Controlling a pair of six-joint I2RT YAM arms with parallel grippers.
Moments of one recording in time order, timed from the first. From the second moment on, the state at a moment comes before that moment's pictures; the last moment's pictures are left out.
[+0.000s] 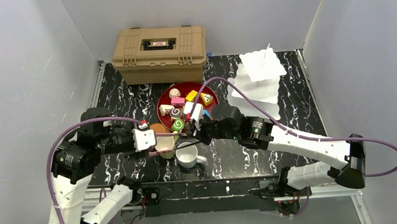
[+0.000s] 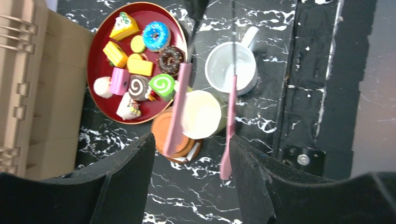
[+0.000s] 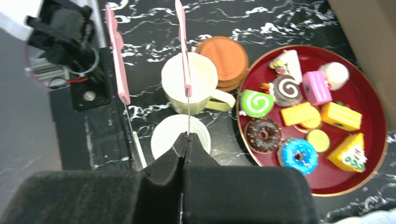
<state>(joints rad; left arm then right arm) -0.37 0.79 1.40 -1.42 0.61 0.97 1.21 1.23 1.13 -0.29 -0.05 -0.10</state>
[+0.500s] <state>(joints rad) -0.37 0.97 1.50 -1.58 0.67 1.10 1.12 1.19 1.22 -0.32 -0.33 -0.04</state>
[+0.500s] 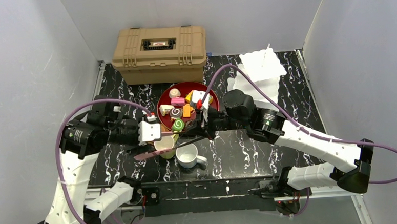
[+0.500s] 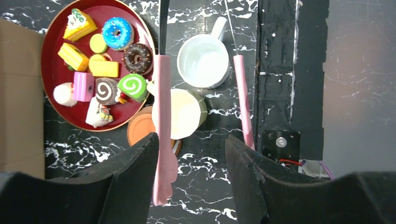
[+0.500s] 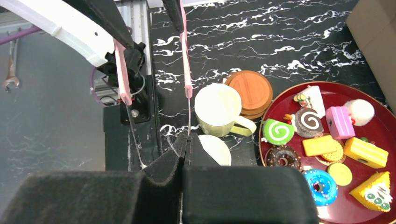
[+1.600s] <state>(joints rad) -0.36 1.05 1.60 -1.62 0.74 1.10 1.11 1.19 1.24 -0.21 -0.55 0.08</state>
